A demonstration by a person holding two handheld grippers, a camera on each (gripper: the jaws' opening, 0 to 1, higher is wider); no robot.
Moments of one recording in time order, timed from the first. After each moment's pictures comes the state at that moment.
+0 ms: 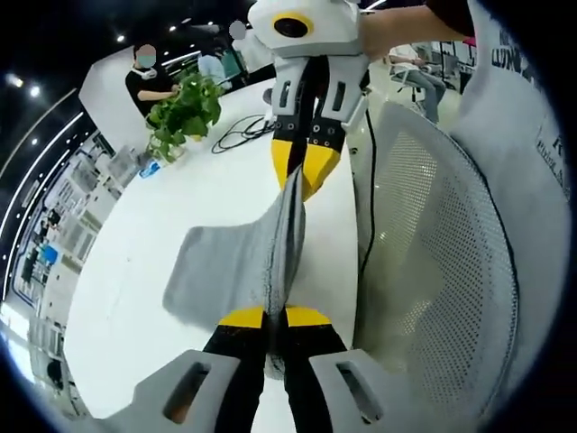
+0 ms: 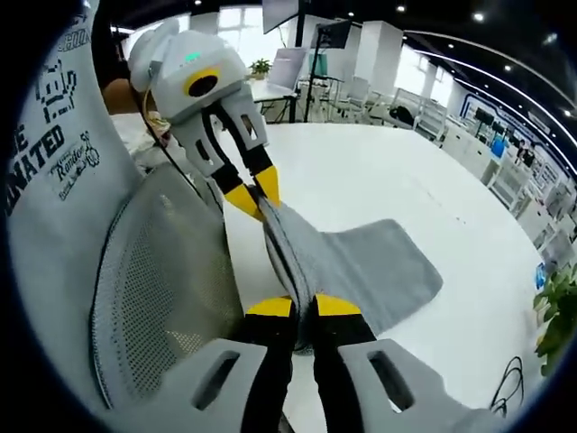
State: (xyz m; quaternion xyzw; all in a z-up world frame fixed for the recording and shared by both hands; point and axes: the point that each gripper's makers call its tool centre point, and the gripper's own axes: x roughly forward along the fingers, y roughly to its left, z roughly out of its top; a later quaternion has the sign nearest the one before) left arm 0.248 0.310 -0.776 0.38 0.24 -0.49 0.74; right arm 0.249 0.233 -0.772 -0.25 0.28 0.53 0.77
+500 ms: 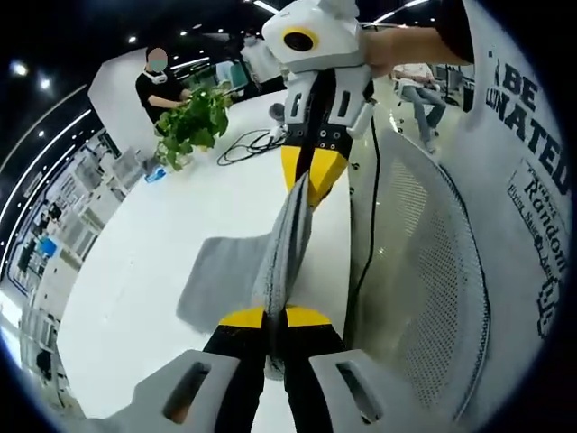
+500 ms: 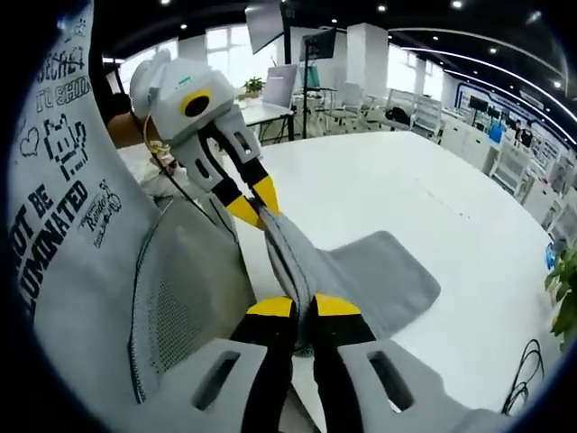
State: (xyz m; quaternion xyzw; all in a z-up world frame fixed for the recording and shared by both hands) left arm 0.248 0.311 -0.754 0.34 0.23 -0.50 0.77; right arm 0.248 0.233 -0.746 -0.18 0.28 0.53 0.78
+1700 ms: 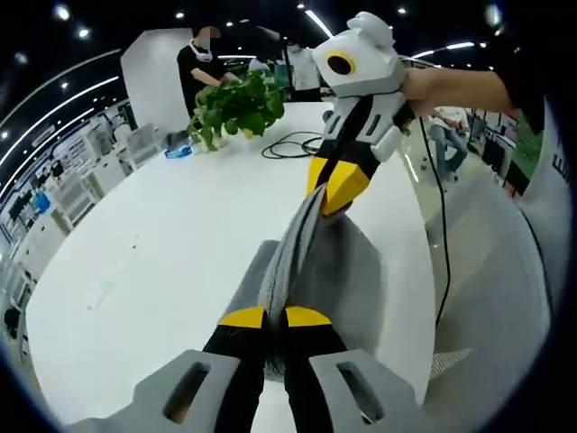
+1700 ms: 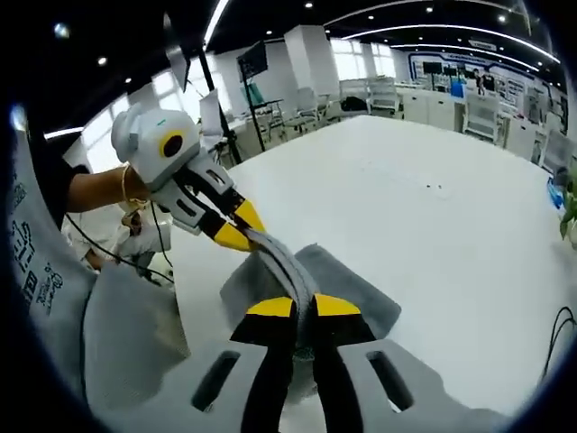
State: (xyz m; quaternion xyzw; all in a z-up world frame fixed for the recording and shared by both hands) left arm 0.414 0.302 -0.810 0.25 0.27 -0.48 0.80; right arm 0.407 0.227 -0.793 -0.05 0.34 0.47 0.81
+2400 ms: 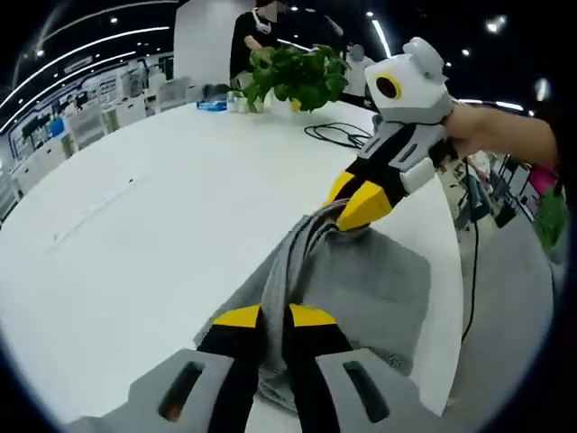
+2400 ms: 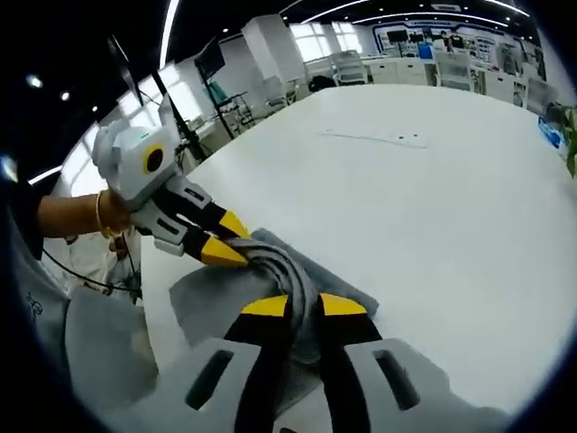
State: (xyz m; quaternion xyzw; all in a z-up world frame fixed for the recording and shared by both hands) left arm 0.451 0.301 -0.870 0.11 0.35 -0.43 0.82; right arm 0.452 0.220 -0.854 0.02 0.39 0.43 0.82
